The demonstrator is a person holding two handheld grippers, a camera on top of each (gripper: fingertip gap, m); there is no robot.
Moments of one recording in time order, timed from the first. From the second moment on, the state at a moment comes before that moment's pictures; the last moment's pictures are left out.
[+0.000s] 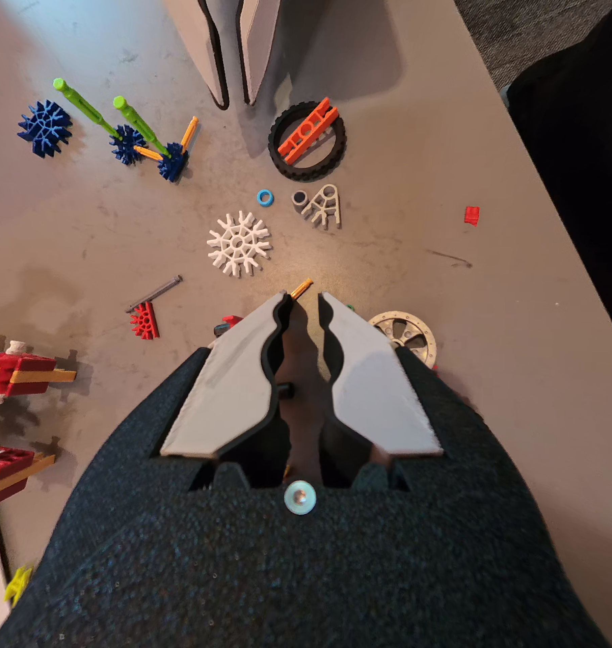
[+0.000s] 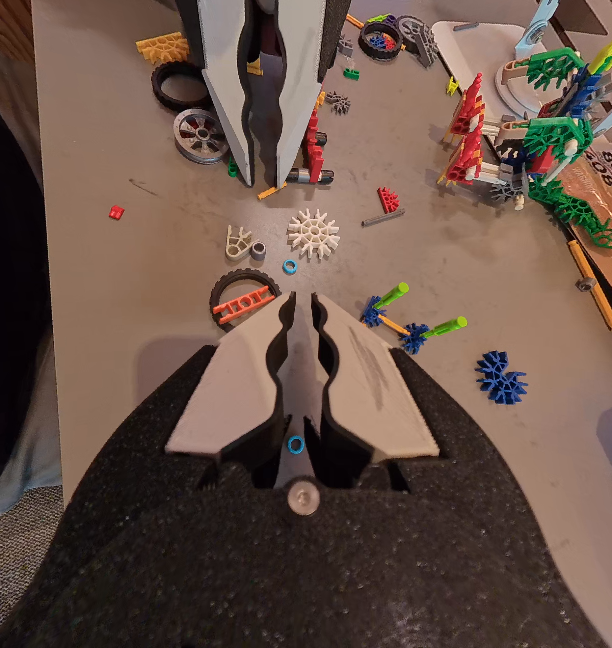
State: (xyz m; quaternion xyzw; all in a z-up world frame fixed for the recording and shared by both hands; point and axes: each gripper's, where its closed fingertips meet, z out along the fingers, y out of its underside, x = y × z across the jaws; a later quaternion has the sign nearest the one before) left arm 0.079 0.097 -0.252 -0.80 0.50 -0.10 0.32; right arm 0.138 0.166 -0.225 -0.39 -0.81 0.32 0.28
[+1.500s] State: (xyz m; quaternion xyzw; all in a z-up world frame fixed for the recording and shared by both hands) left arm 0.092 0.112 -0.246 -0.79 0.51 -0.08 0.34; right arm 0.144 0.161 -0.216 -0.40 -0.80 0.34 0.29
